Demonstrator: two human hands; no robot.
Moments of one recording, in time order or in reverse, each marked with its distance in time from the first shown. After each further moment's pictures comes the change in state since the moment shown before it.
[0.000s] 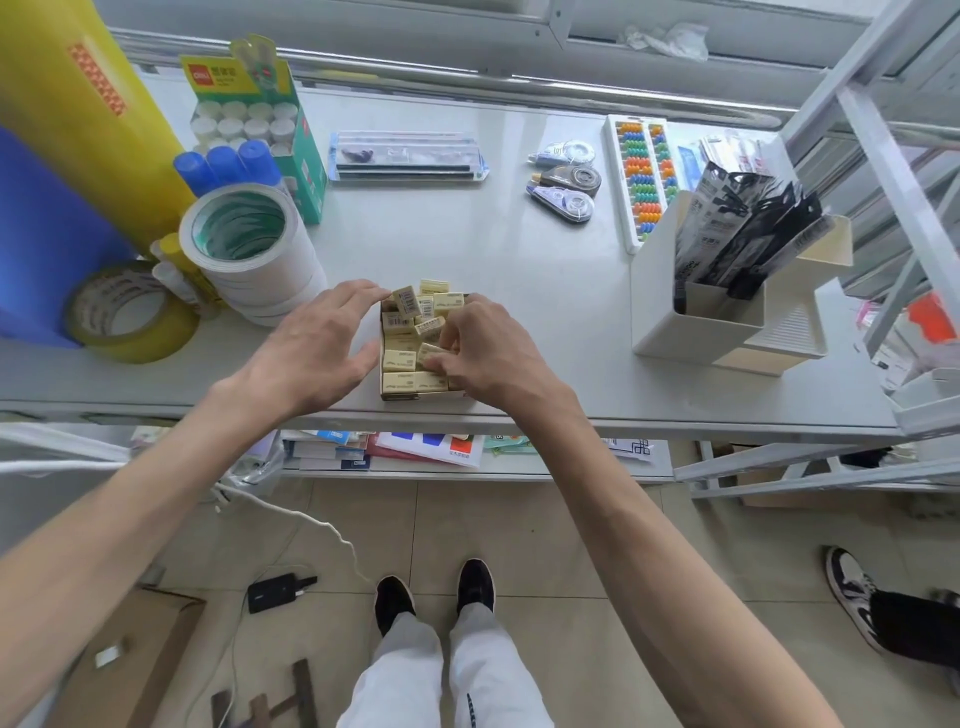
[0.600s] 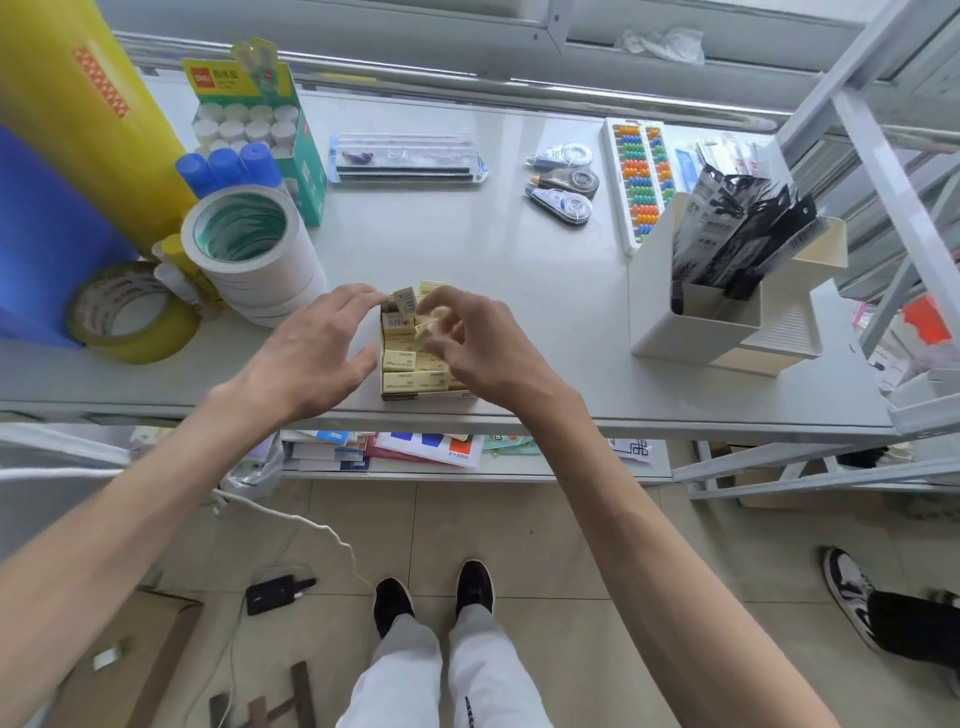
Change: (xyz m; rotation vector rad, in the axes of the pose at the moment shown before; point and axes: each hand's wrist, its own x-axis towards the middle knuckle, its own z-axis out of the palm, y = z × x) left_hand -0.006 0.001 -0.002 -0.008 0.004 -0.013; right_hand -0.002 0.003 0.000 0.350 0.016 -0.068
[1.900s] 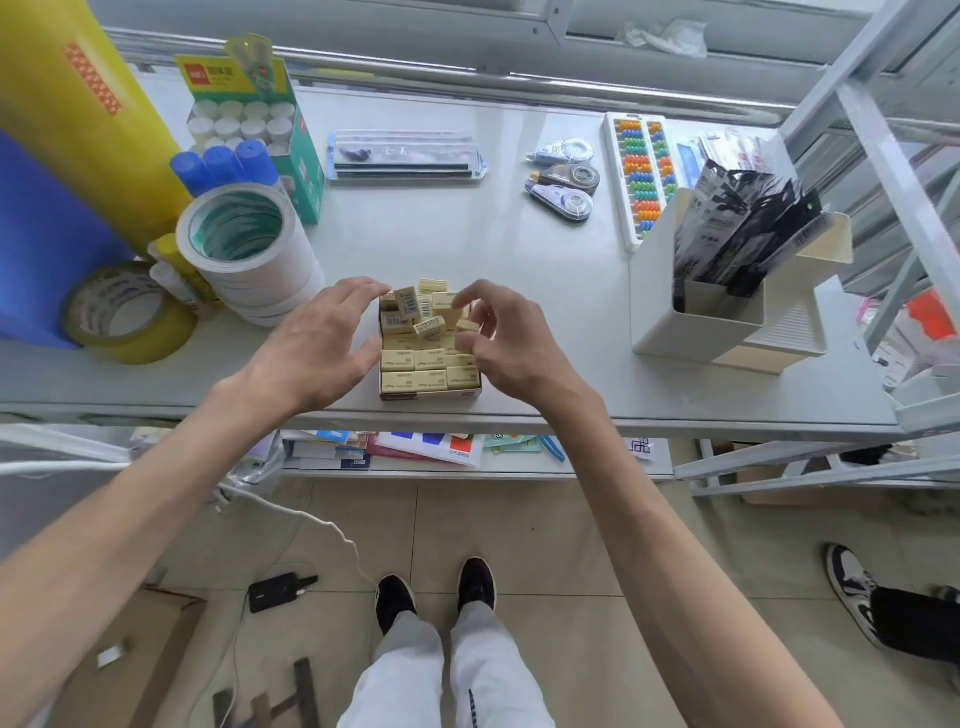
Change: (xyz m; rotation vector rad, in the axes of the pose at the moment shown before) left_hand 0.008 0.004 0.001 -0.024 -0.002 -0.021; right_hand -0.002 0.019 -0.013 -0.035 0.101 0.045
